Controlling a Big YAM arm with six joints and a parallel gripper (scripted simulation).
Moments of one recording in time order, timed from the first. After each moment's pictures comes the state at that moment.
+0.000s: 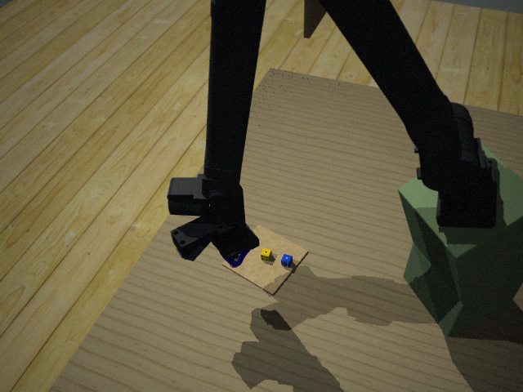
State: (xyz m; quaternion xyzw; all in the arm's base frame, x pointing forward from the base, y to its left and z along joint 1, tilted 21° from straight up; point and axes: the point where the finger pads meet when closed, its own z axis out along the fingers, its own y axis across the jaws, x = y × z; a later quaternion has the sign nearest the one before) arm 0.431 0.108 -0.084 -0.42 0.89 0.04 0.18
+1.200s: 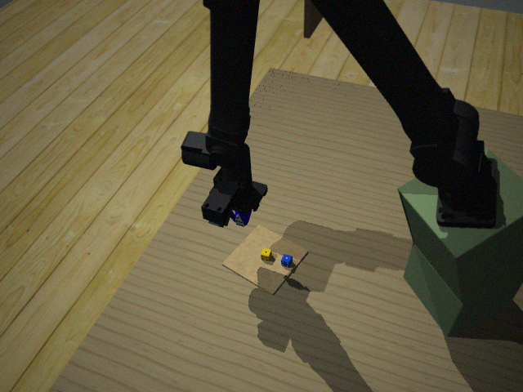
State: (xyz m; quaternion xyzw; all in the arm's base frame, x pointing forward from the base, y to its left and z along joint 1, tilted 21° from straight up) arm 0.452 0.008 -0.099 -0.66 0.73 -0.01 0.18
